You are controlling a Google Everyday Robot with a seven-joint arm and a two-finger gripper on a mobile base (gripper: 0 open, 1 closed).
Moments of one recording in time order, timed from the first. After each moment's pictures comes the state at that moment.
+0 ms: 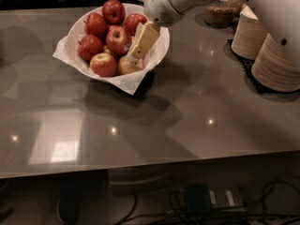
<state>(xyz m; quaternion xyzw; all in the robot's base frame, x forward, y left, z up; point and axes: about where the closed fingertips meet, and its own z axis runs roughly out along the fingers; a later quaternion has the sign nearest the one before) 0.648 0.029 0.983 -0.66 0.60 0.11 0.43</state>
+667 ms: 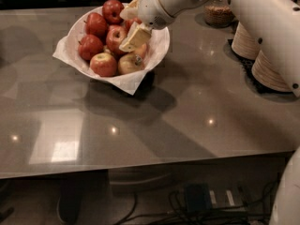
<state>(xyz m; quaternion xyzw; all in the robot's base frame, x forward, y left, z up) 0.669 0.049 0.964 -0.69 0.57 0.11 0.43</state>
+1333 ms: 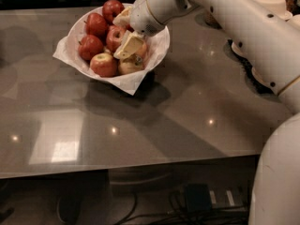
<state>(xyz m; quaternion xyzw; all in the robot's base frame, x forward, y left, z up) 0.682 0.071 0.935 -0.71 0.56 0.13 0.41</state>
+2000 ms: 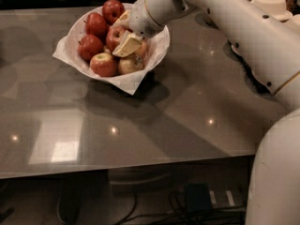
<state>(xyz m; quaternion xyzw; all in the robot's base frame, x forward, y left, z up) 0.686 0.072 0.929 -0.71 0.56 0.13 0.41</state>
